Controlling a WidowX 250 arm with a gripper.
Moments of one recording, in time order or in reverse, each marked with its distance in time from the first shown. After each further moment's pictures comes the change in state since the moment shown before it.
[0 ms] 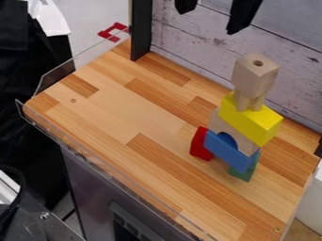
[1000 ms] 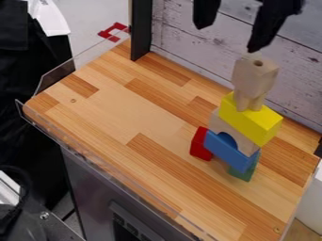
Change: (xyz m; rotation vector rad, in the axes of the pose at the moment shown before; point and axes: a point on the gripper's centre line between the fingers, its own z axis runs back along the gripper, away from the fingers) arm -0.008 -0.032 -0.006 -0.001 0.067 -0.051
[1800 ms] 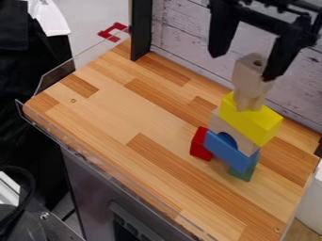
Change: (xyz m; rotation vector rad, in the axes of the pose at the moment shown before) arm 0.009 -0.013 -0.024 -0.024 0.087 0.021
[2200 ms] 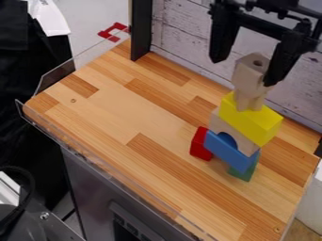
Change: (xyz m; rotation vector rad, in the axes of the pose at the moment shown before) arm 0.002 -0.002 -0.005 -0.007 0.020 0.009
